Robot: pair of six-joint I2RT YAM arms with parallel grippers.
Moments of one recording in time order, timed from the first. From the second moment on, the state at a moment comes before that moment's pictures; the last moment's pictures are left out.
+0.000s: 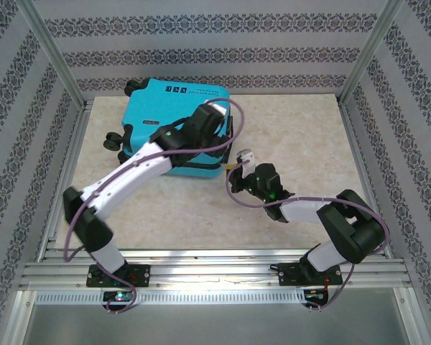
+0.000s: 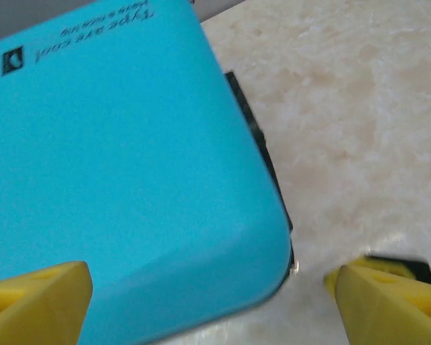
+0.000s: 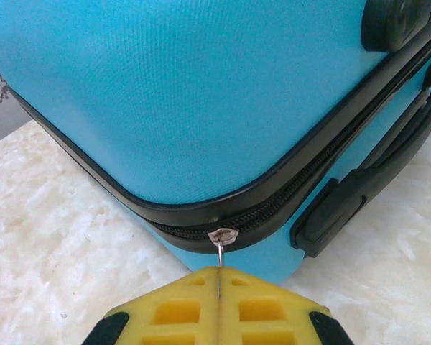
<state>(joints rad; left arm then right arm) -0.75 1.72 1.77 -0.84 -0.38 -0.12 0.59 1.49 0.48 0.73 -0.16 0.24</state>
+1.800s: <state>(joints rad) -0.80 2.55 2.68 -1.18 -0.97 0.07 0.60 1.35 0.35 0.72 -0.28 0.28</state>
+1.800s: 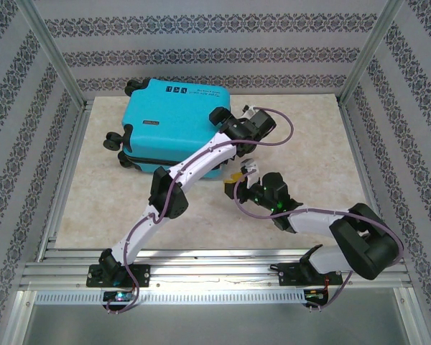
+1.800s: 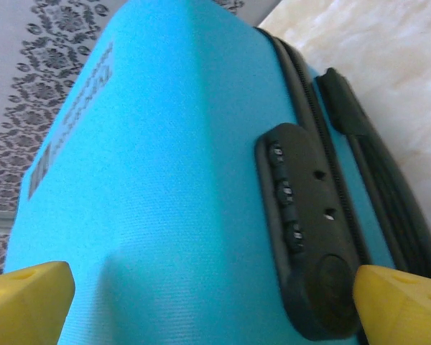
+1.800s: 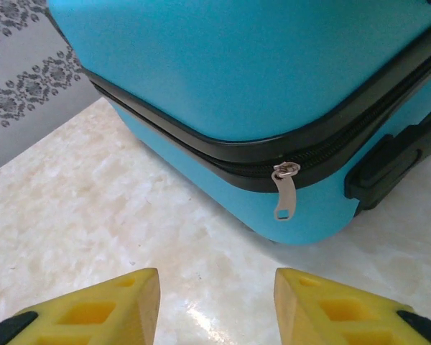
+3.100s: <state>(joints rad) -0.81 2.59 2.68 -1.13 -1.03 0.17 0.60 1.37 0.32 0.71 -0.25 0.27</state>
